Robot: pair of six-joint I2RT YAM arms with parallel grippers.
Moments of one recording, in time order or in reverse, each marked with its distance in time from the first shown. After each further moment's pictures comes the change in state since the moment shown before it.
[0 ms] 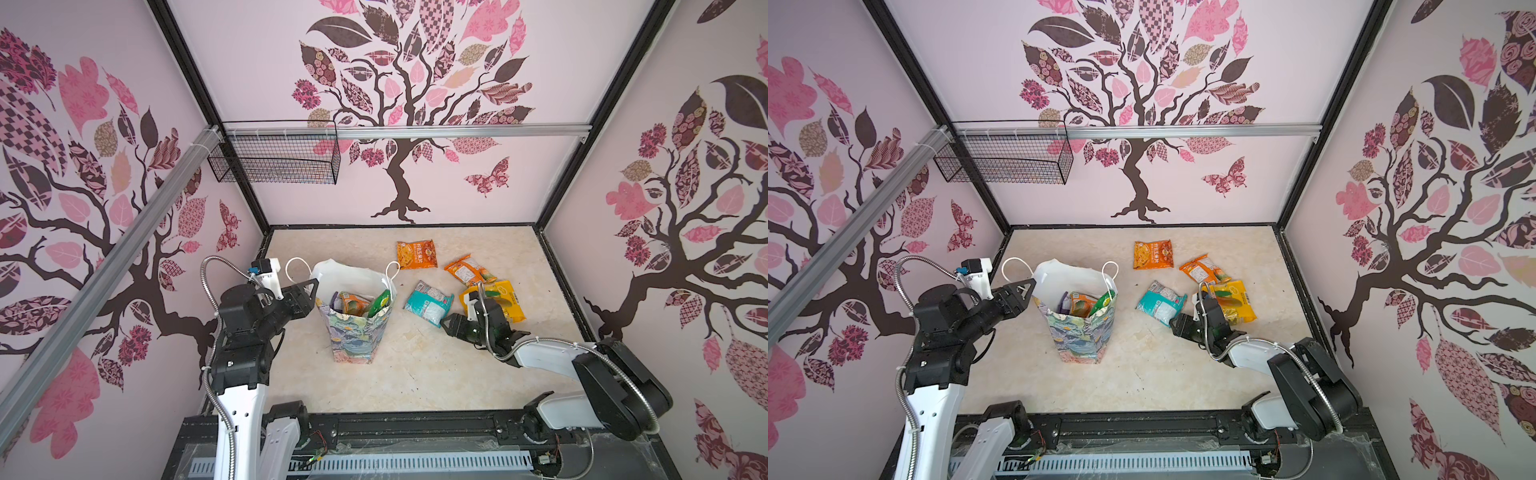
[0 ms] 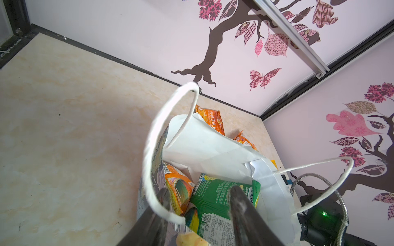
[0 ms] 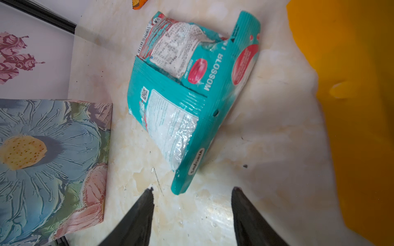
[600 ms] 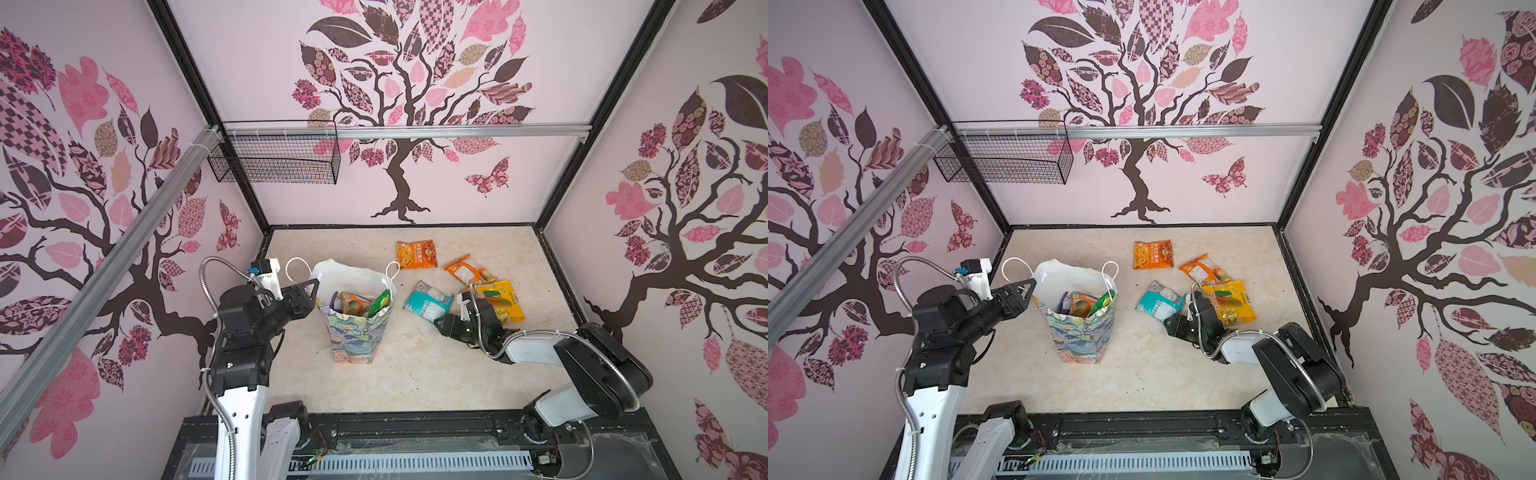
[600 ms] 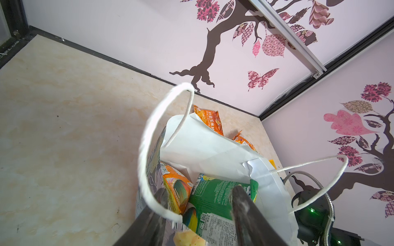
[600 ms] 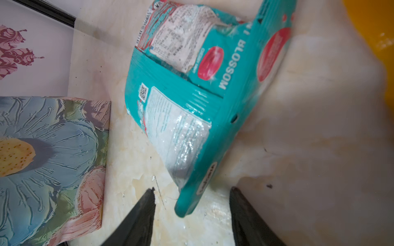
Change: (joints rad) left arm 0.002 -0.007 0.000 0.001 0.007 0.000; right arm 0.035 0.131 0.029 0.100 -0.001 0.023
